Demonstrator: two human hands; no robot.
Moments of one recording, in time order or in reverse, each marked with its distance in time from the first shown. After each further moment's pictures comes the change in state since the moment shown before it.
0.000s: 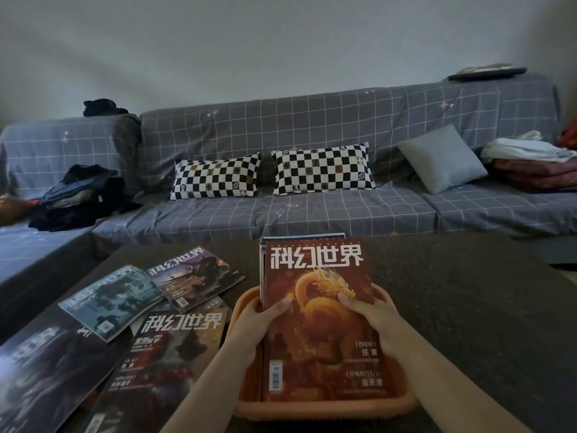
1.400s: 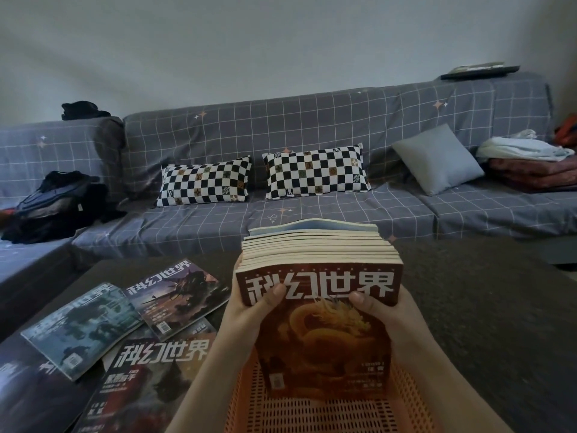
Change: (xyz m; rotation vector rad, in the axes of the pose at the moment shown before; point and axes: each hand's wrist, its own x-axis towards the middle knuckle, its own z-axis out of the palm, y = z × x) left_hand 0.021 0.038 0.001 -0.060 -0.190 0.455; right_hand 0.002 -0.031 0.002 -0.030 -0.191 -0.498
